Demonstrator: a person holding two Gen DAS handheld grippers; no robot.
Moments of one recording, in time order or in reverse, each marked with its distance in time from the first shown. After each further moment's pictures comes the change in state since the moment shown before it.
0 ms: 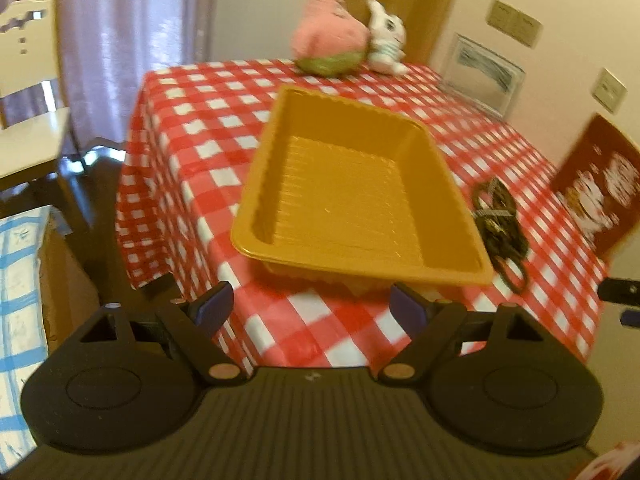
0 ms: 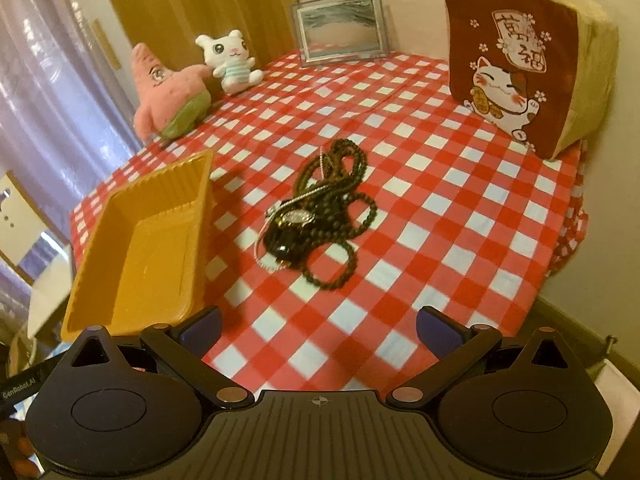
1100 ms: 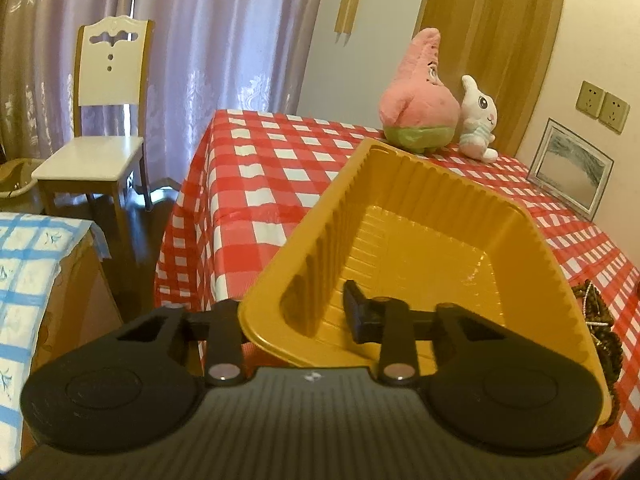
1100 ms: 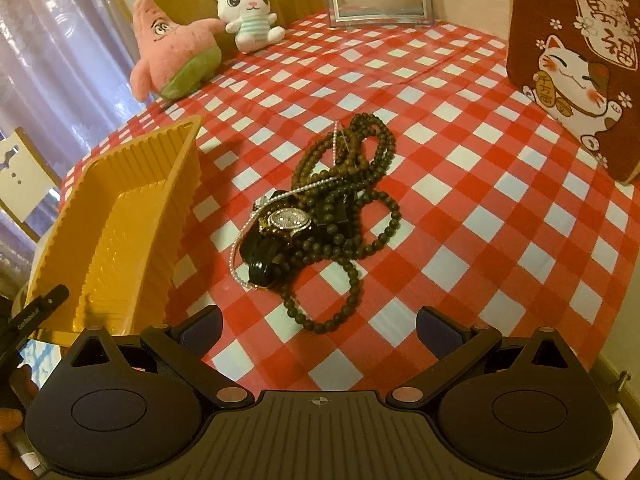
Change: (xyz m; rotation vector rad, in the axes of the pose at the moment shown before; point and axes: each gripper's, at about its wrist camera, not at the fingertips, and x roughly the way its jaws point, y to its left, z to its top) left arm 0.084 0.005 -0.003 -0.163 -0.278 0.214; right arm 0.091 -0.020 0.033 -0.116 0.110 0.058
